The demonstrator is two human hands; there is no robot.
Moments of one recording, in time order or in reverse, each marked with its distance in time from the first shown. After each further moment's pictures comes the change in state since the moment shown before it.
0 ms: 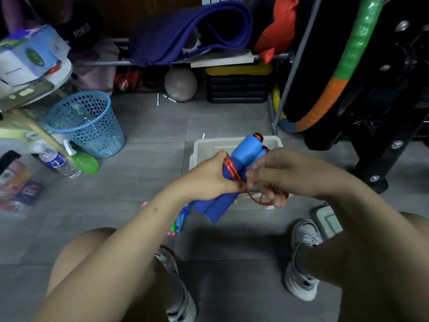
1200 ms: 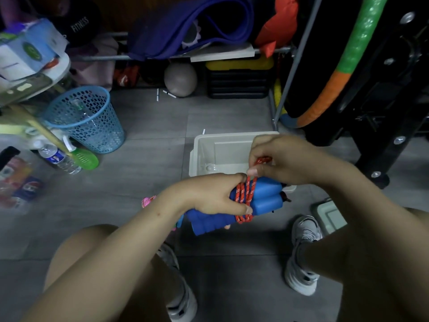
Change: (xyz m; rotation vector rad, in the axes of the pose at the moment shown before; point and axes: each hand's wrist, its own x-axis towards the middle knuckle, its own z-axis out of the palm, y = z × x) left_hand -0.009 -0.001 0.005 0.660 -0.318 0.124; right_hand 0.027 0.020 -0.017 -0.790 0.163 -0.308
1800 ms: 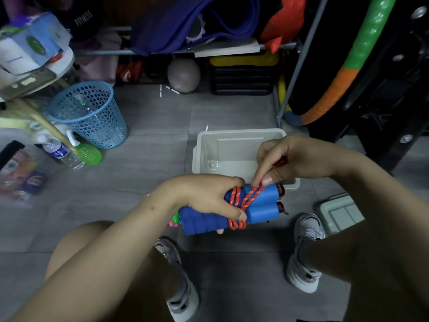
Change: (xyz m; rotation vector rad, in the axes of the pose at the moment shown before) left_hand -0.016 -0.003 -0.005 -0.227 -0.173 -0.062; right_hand -0.005 0.006 -0.010 0.568 -0.279 -0.054
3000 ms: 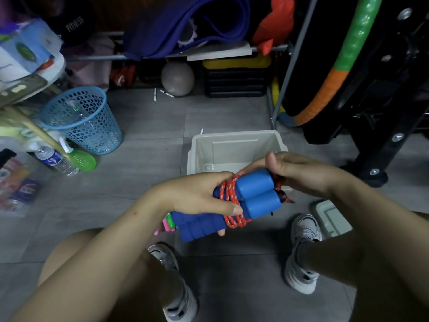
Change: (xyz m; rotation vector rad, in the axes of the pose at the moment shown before) left_hand -0.008 -0.001 -0.001 -0.419 0.035 0.135; right_hand -0.010 0.027 0.024 0.541 0.070 0.086
